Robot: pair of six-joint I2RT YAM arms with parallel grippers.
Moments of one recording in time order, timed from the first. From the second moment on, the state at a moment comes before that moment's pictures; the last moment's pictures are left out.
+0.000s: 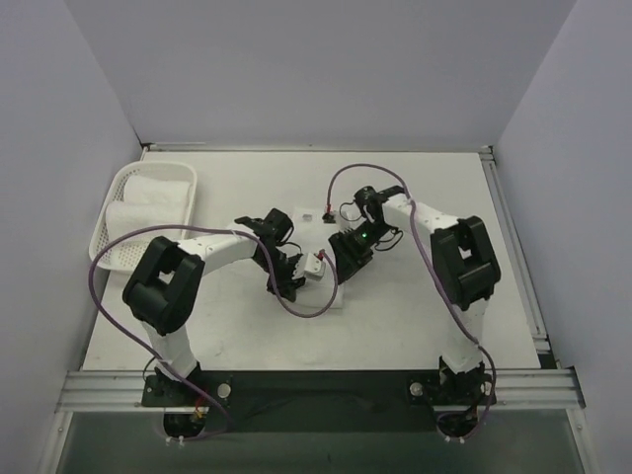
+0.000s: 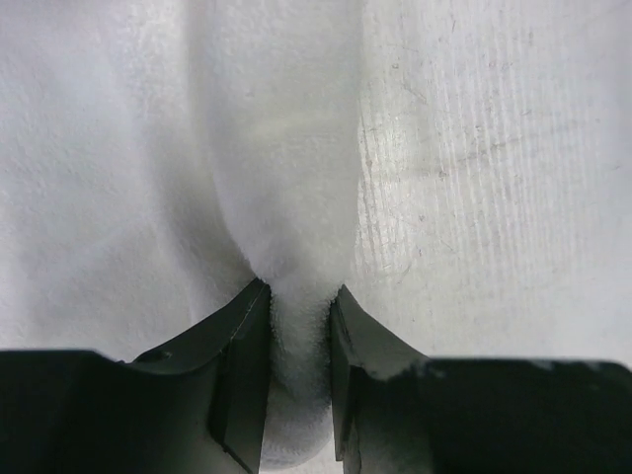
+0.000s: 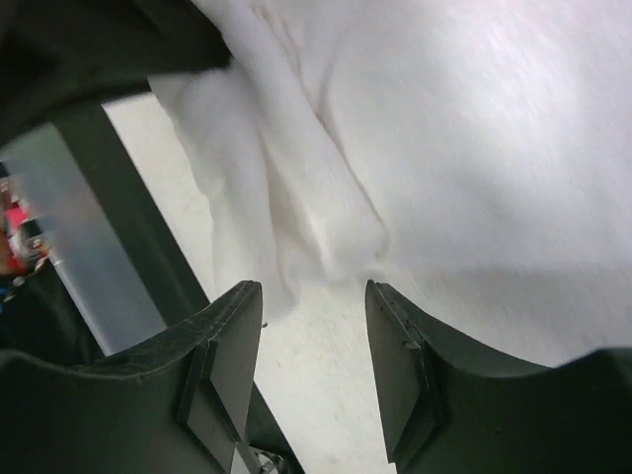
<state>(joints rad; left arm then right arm) -0.61 1.76 1.08 -0.69 0.62 1.05 0.46 2.05 1.46 -0.97 -0.78 -0.36</state>
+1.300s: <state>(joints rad) -0.45 2.33 1.58 -1.46 0.90 0.93 1.07 1.56 0.99 -0.45 -0.03 -0.59</state>
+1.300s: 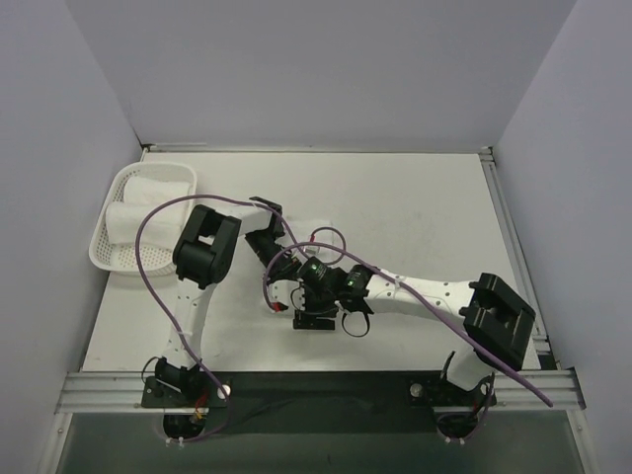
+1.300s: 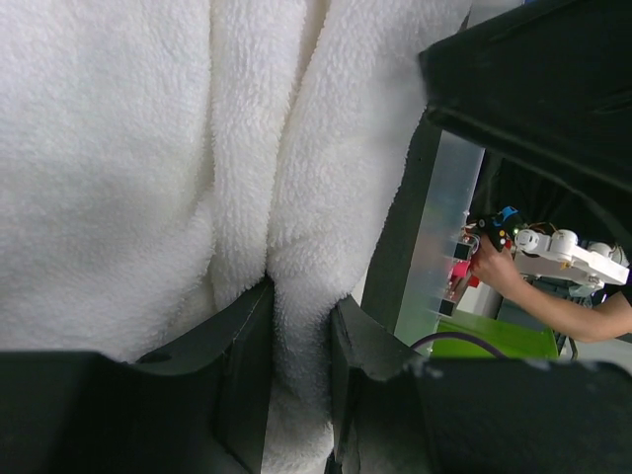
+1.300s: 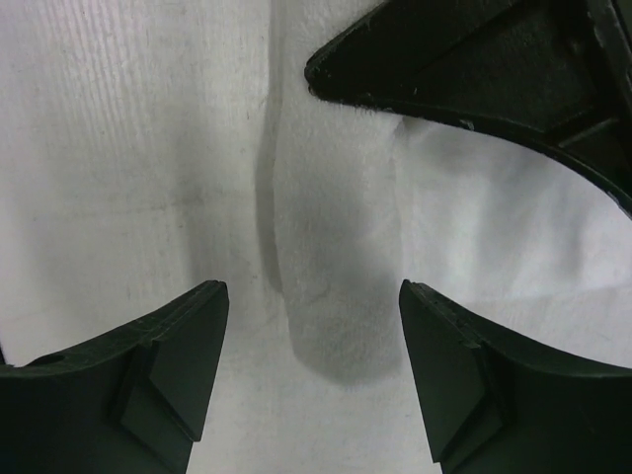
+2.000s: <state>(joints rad) -0.29 2.19 1.39 -1.24 1.02 0.83 0.89 1.70 0.95 -0.25 -0.37 -0.56</state>
